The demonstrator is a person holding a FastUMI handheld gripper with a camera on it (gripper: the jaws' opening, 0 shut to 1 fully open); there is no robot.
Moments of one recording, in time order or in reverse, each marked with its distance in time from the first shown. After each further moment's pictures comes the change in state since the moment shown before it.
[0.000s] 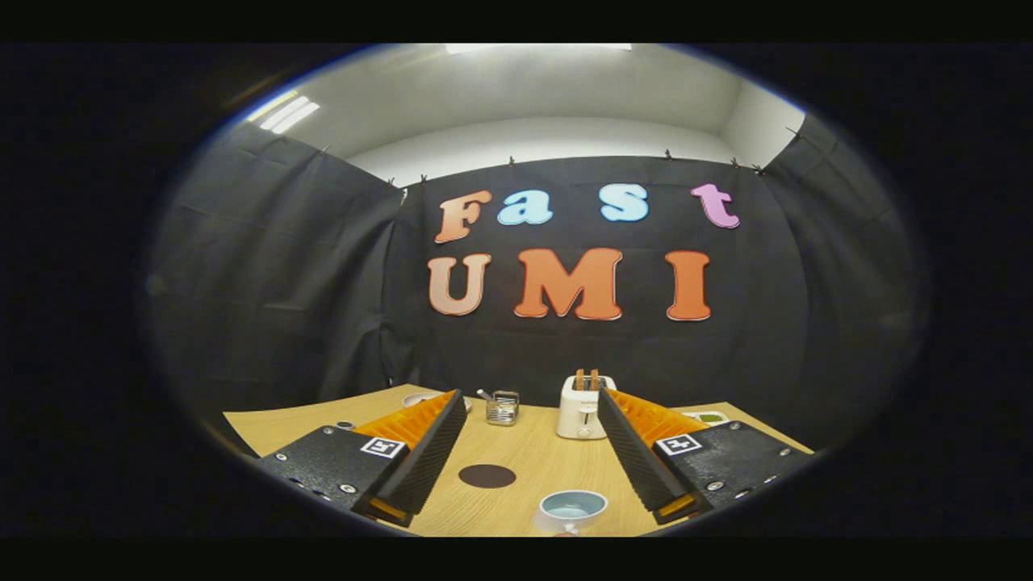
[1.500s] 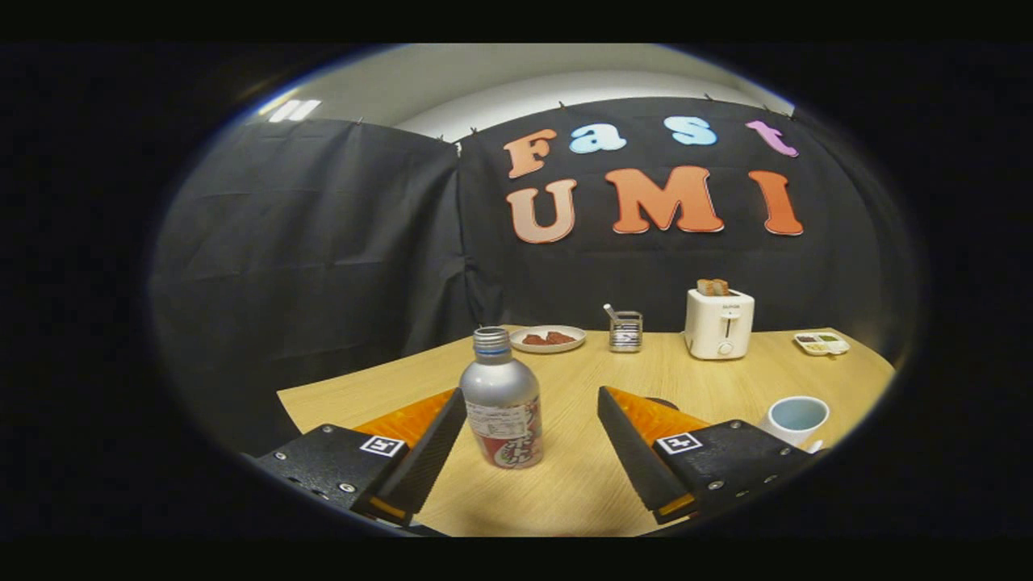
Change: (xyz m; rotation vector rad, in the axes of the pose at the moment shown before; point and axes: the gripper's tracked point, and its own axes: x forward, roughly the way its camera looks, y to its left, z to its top) arm -0.005 0.171 -0.144 0.088 0.221 0.252
